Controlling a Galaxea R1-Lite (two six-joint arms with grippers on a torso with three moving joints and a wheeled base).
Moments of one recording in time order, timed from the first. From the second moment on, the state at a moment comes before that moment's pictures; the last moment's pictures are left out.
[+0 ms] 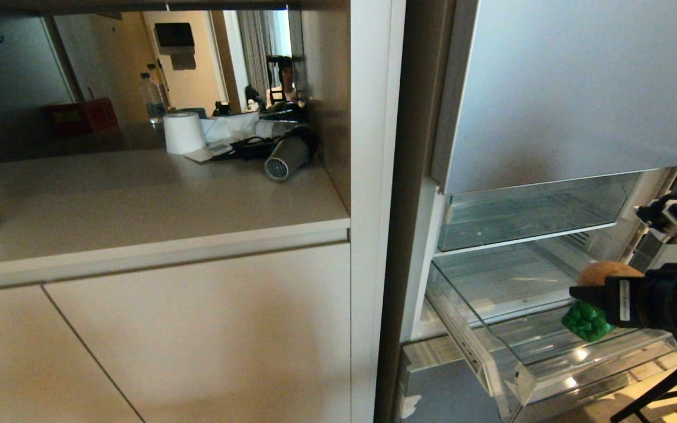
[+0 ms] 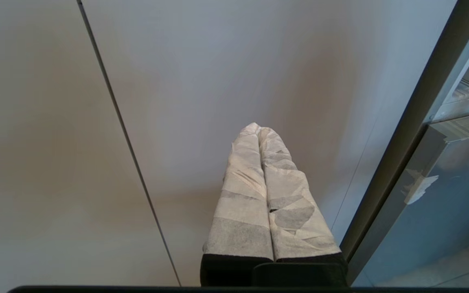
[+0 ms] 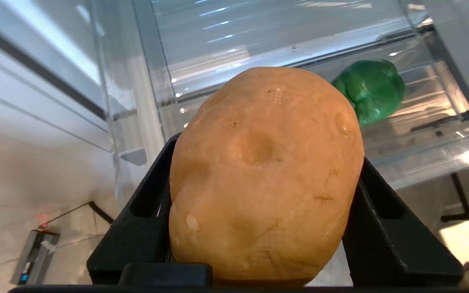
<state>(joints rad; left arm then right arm) 0.00 0.00 0.00 -0.01 0.00 0.00 0.21 1.33 -0.78 0.05 -0.22 0.20</state>
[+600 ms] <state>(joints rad) 0.00 0.00 0.00 -0.01 0.00 0.00 0.08 1.58 -0.87 0.03 -0.18 0.19</state>
